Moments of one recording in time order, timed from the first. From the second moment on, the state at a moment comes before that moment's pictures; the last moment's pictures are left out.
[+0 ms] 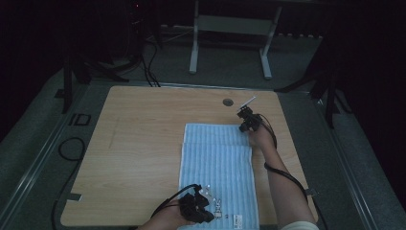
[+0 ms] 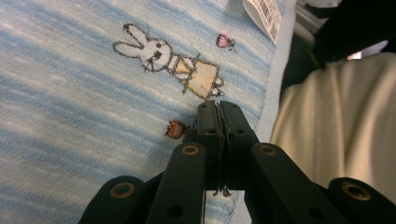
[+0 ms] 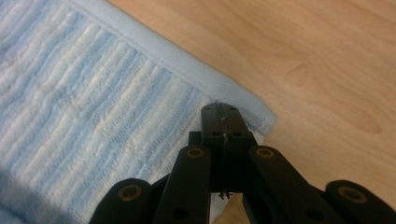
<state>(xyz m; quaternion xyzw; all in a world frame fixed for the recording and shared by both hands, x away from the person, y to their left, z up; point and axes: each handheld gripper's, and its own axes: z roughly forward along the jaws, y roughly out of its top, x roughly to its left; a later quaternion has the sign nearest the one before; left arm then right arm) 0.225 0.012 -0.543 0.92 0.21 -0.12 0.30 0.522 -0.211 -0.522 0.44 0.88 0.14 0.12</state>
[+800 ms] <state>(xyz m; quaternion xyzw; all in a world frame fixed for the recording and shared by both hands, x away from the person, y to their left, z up) 0.247 0.029 -0.538 0.92 0.25 -0.07 0.30 0.460 -0.134 -0.526 0.35 0.91 0.21 0.05</state>
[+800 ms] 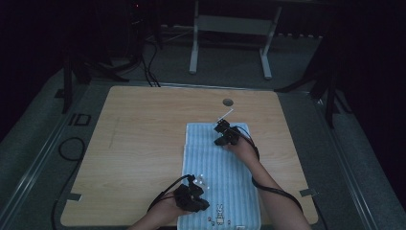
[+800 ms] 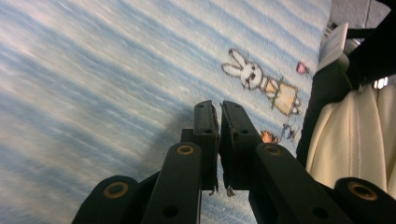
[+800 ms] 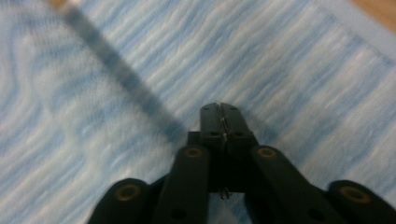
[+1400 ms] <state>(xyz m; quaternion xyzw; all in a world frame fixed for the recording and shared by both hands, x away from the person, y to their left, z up) 0.246 0.028 -0.541 0.91 0.25 -0.09 0.31 0.530 -0.127 -0.524 0.40 0.89 0.18 0.06</state>
